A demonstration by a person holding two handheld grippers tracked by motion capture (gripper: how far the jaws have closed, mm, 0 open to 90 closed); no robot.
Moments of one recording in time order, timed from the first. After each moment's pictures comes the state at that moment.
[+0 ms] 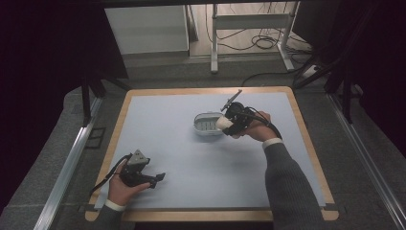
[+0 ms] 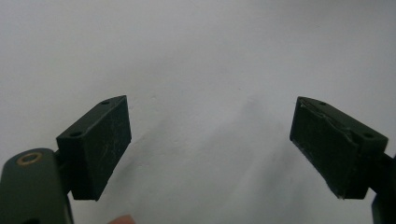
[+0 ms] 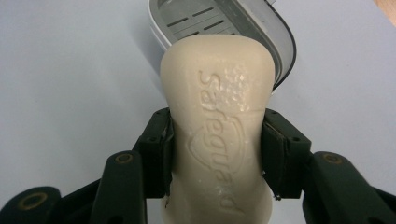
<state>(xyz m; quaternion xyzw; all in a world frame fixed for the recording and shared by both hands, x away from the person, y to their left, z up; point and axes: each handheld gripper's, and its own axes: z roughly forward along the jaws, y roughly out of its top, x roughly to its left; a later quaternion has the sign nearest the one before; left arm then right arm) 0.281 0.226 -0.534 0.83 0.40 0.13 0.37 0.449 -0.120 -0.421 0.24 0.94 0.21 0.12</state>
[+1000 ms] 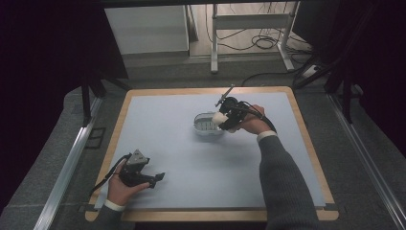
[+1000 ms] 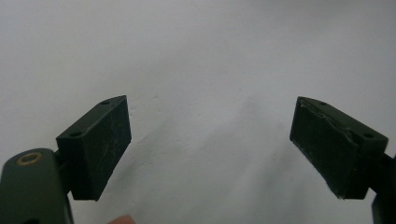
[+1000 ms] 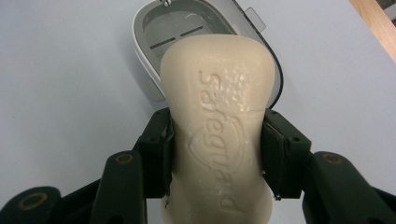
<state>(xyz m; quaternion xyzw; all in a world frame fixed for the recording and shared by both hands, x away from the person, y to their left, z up) 0.281 0.228 -0.533 0.83 0.40 0.14 0.37 0.468 -0.104 -0.420 0.22 0.95 0.20 0.13</state>
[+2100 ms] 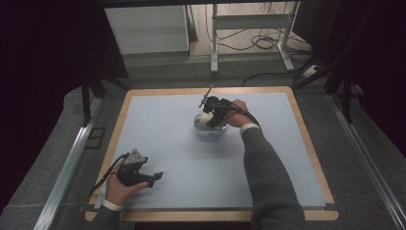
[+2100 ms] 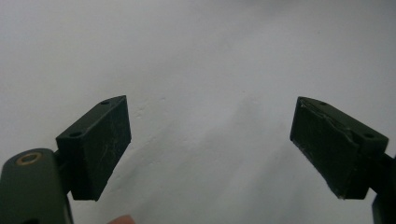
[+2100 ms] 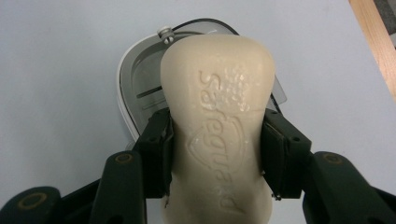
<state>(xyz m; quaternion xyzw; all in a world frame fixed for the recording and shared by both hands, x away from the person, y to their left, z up) 0.280 0.233 -0.529 0.82 0.41 0.14 0.37 0.496 -0.052 -0.443 0.15 0.96 0.16 0.14</state>
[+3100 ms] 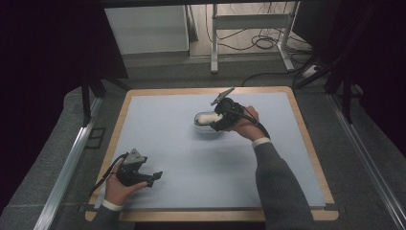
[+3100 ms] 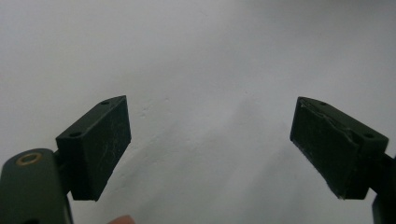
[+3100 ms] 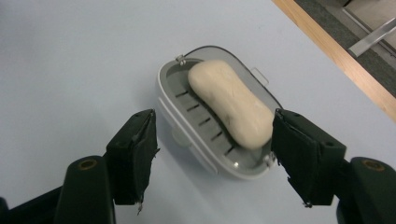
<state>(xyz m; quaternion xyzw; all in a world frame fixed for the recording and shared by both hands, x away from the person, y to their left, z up) 0.280 0.234 -0.528 0.82 0.41 0.15 0.37 0.448 -0.095 -0.417 0.25 0.91 0.29 0.17</state>
